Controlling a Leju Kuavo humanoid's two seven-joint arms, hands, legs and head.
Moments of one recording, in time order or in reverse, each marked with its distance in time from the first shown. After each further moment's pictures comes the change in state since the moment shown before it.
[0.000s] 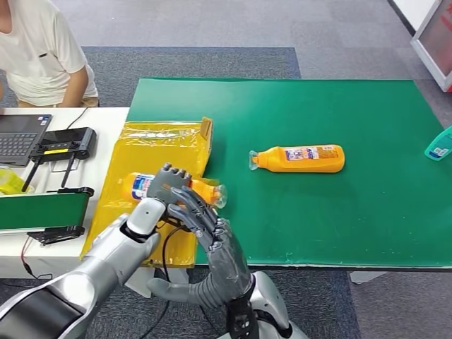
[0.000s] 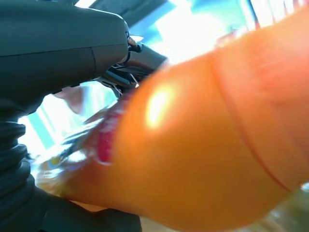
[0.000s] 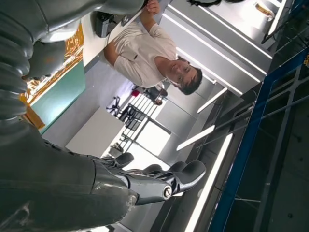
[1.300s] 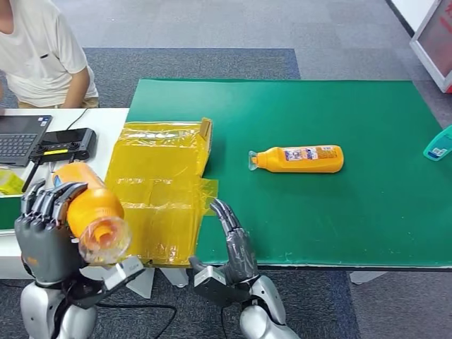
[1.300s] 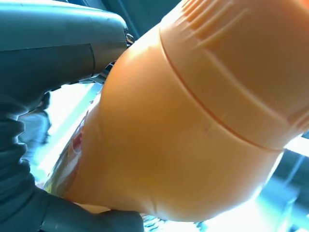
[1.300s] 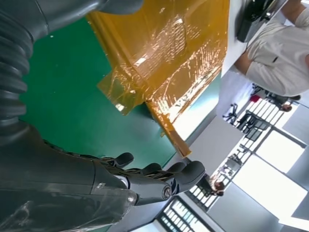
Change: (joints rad) left arm 0.774 -0.025 0.470 -1.318 0.290 0.430 -0.487; right arm 0.017 0.118 -0.251 0.569 -0.008 -0.115 0.020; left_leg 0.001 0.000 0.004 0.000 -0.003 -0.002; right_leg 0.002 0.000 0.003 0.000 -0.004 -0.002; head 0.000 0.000
